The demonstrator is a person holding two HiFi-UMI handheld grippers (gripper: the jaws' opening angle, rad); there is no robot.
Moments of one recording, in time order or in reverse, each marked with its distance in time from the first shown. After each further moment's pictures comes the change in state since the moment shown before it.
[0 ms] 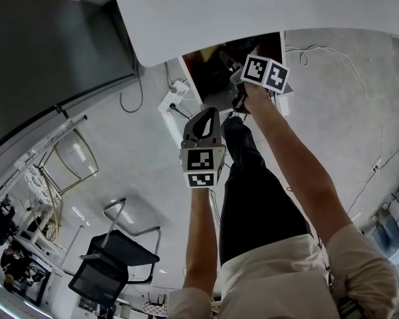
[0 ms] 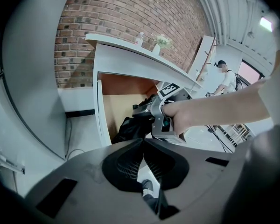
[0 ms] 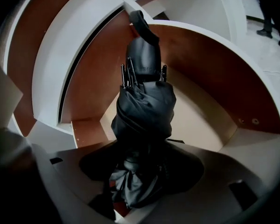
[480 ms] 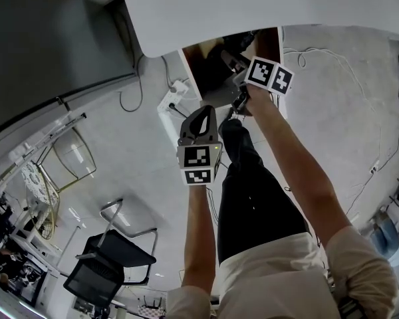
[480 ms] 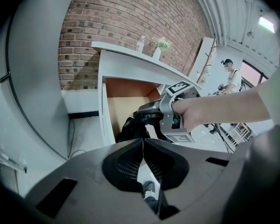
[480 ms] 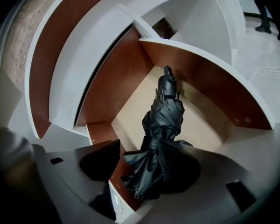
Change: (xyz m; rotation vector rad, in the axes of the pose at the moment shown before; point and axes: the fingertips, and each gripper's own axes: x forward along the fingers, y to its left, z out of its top) left arm -0.013 0.004 0.000 -0.004 -0.026 0.021; right arm -0.026 0.021 0.002 0.012 -0.049 0.068
